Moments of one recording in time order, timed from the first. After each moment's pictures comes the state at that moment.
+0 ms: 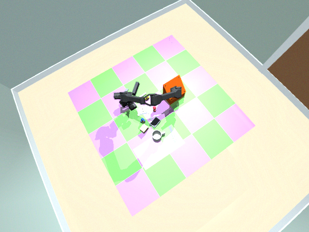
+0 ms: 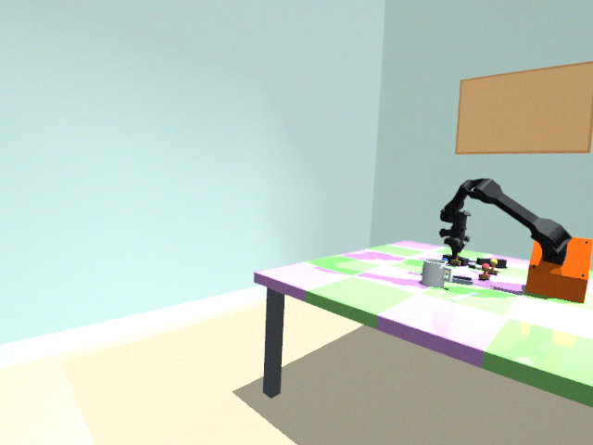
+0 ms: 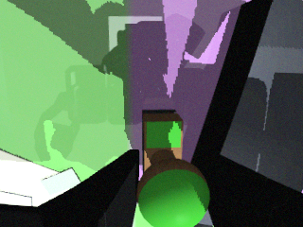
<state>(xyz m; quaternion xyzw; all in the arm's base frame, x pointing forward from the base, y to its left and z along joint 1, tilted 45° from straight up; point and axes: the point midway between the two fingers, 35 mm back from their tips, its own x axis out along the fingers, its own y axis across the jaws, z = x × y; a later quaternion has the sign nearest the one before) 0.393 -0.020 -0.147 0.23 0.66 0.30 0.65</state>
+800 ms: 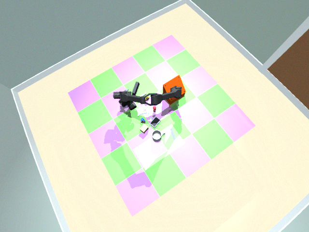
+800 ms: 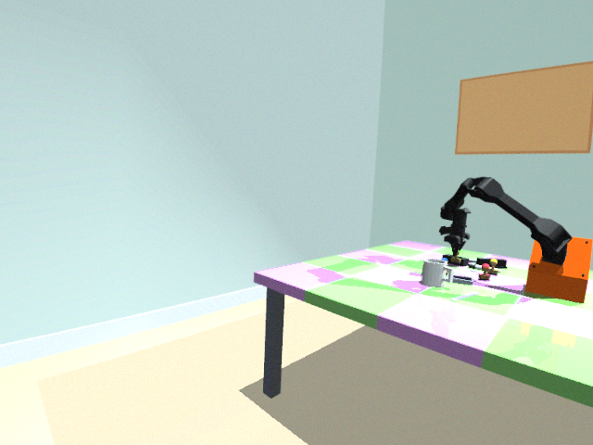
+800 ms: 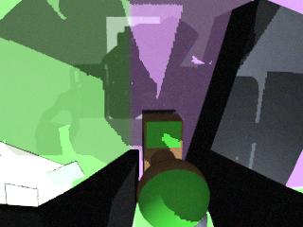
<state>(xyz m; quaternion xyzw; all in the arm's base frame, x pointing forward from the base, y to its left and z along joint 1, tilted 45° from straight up) 0.394 -0.028 -0.139 0.22 0.66 0.29 0.65</state>
